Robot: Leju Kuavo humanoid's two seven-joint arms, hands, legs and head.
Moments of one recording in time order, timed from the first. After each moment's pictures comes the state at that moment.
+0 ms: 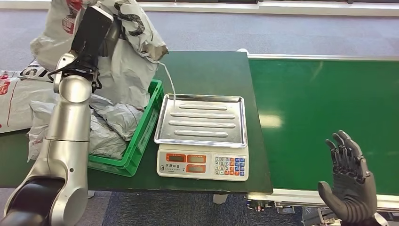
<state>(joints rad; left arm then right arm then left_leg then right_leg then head) -0.88 -0.03 -0.20 -1.15 -0.56 0.11 -0.12 0.15 0.07 -0.19 -1.88 0.06 0.59 -0.70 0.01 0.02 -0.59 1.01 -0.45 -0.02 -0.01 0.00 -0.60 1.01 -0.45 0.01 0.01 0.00</state>
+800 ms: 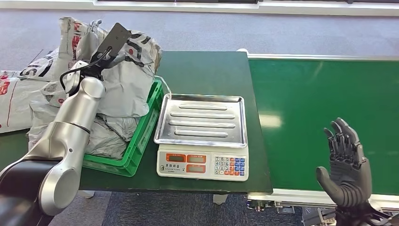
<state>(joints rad) -1.03 0.02 -0.18 -0.61 -0.88 0.34 0.05 0.05 0.08 -0.19 -1.79 0.05 0.59 -0.67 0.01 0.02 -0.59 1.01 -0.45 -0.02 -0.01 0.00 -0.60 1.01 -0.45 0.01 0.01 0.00</state>
